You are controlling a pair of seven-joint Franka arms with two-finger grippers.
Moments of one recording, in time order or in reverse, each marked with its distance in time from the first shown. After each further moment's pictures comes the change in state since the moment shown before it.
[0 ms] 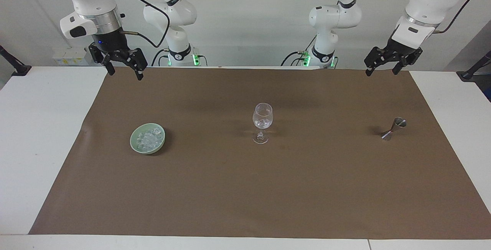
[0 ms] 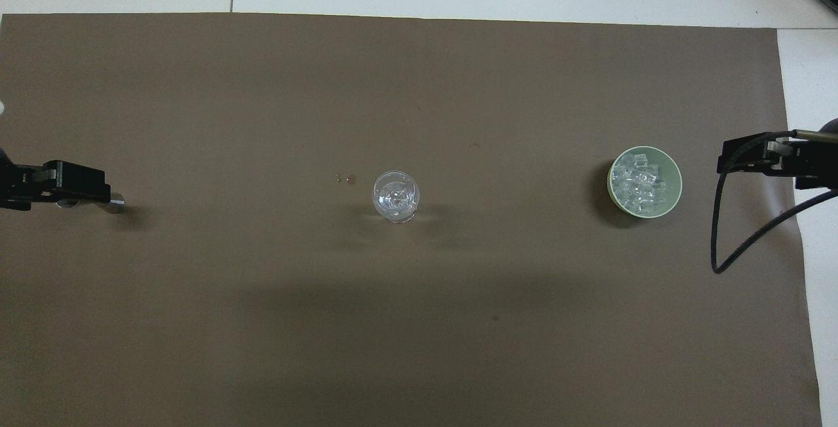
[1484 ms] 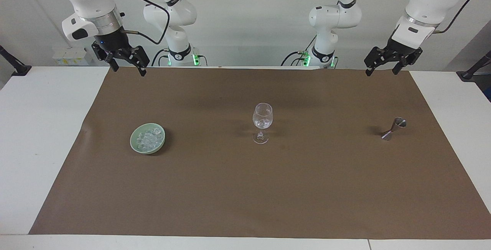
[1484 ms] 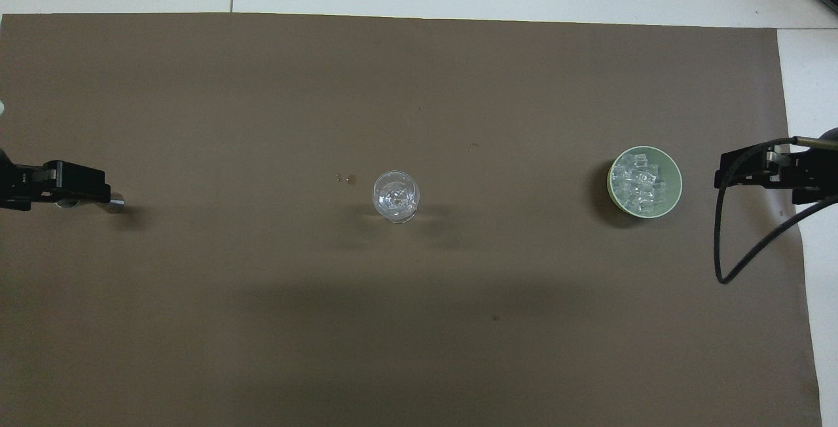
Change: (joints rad) left arm 0.000 0.000 0.000 0.000 0.000 0.000 0.000; right arm -0.013 0.009 0.012 0.026 0.027 -0.088 -0.002
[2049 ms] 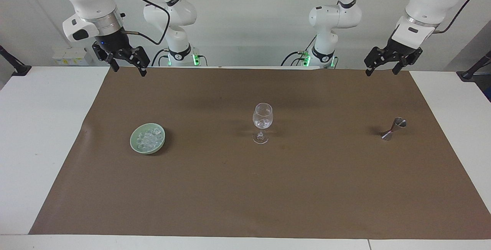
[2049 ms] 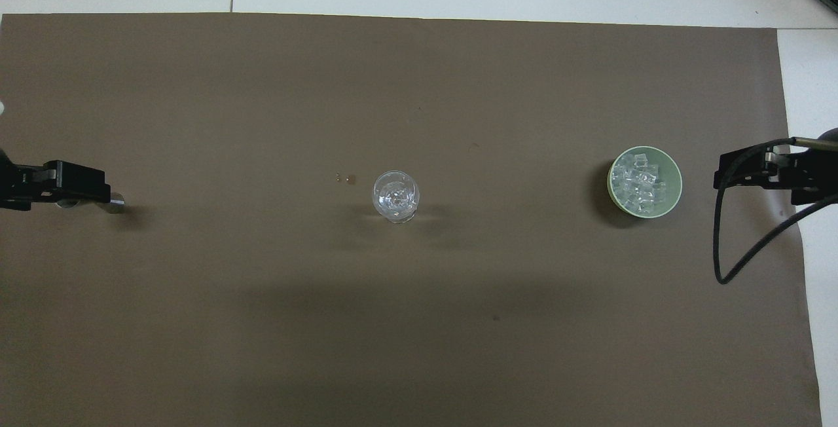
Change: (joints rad) left arm 0.000 0.000 0.000 0.000 0.000 0.000 0.000; right arm 0.000 0.000 0.000 -0.002 0.000 0.000 -0.005
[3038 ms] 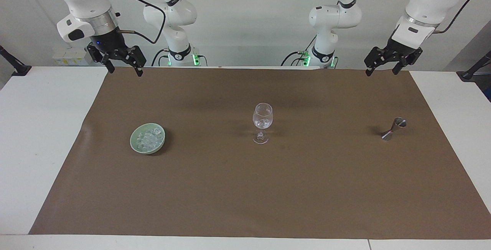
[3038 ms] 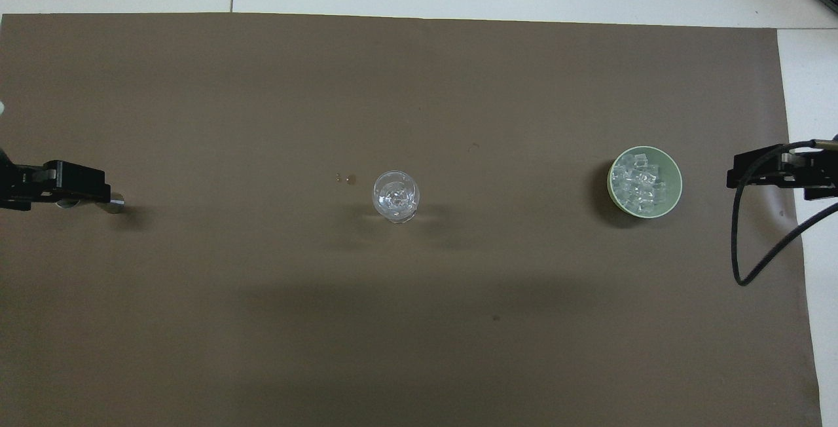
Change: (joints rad) left arm 0.000 0.000 0.000 0.000 0.000 0.000 0.000; right arm 0.032 0.000 -0.061 -0.005 0.000 0.016 -0.073
